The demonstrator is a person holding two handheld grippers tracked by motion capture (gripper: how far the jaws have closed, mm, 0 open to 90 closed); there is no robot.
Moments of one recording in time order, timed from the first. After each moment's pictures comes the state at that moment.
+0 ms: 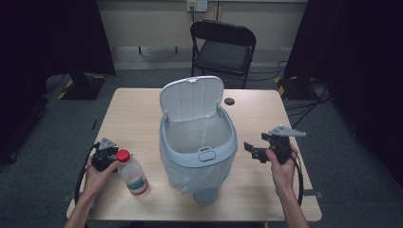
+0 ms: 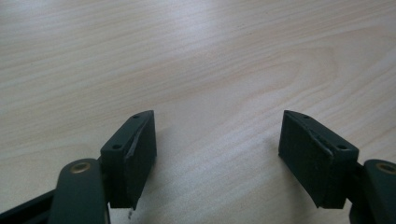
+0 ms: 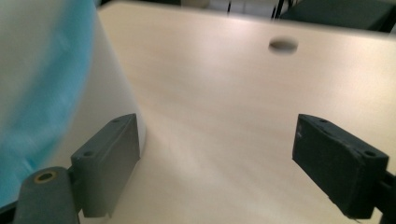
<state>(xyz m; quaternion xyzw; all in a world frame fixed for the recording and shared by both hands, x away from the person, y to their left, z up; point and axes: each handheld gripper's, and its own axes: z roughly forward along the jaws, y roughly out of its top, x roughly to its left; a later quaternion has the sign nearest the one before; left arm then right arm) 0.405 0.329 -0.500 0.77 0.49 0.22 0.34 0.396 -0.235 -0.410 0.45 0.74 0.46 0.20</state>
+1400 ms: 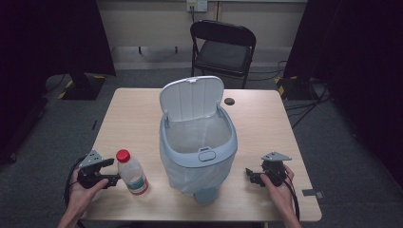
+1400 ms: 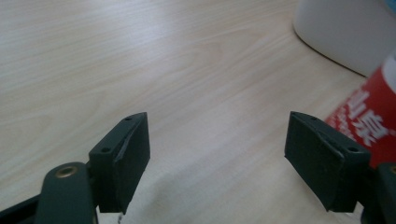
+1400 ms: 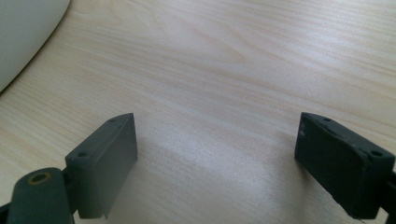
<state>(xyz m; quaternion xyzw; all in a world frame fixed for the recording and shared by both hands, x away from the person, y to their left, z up) 0.337 0.339 -0.470 0.79 0.41 0.17 0.41 0.371 -0.243 -0.500 0.48 0.78 0.34 0.21</state>
